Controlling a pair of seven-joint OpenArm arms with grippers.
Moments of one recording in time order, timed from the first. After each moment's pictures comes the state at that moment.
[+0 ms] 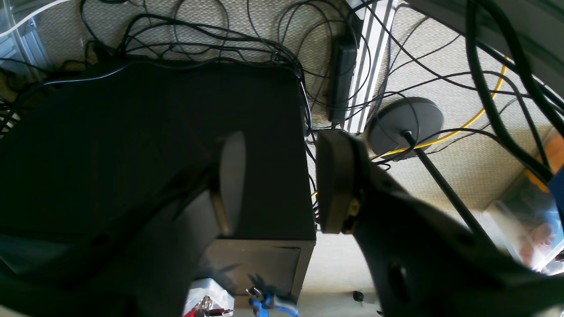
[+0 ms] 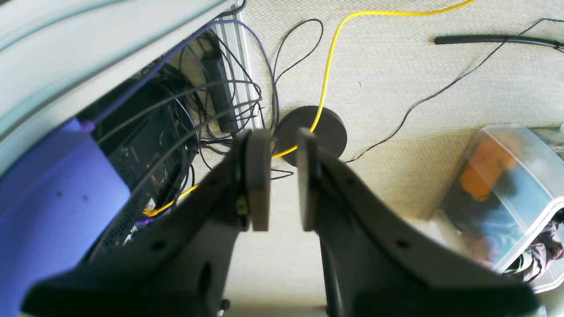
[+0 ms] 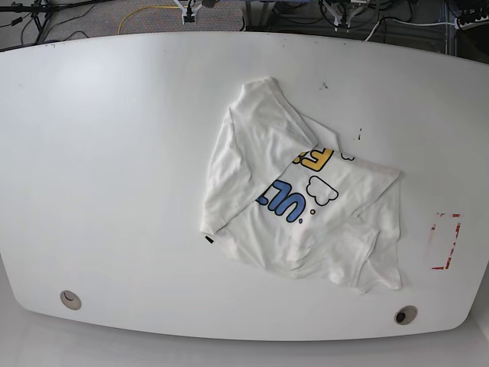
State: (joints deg) left arm 8.2 -4.4 -6.3 11.8 5.3 -5.4 5.0; right arm -12.7 -1.1 3.0 14.4 2.0 1.5 -1.9
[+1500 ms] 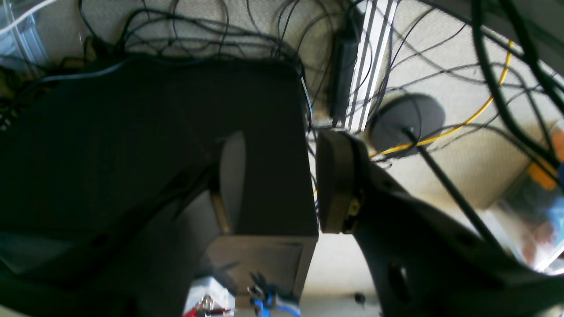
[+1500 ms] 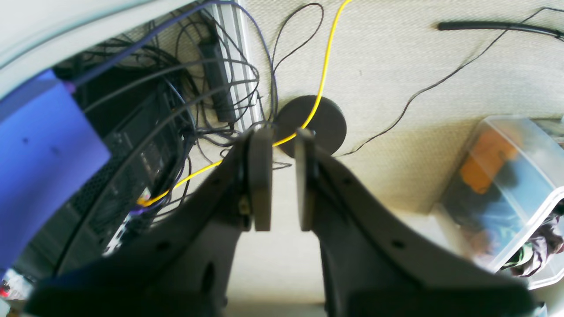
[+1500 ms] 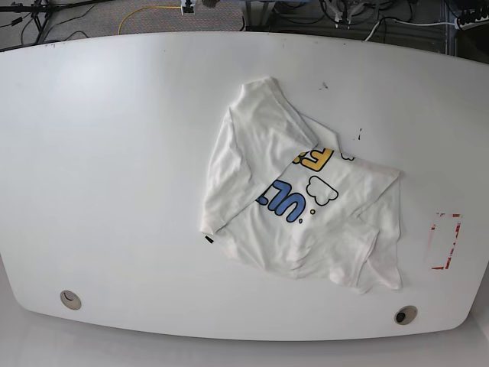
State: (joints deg) left arm 10.1 -4.6 -6.3 13.5 5.3 -5.4 3.8; right arm -17.6 -0.6 2.8 19.1 2.0 1.5 -1.7
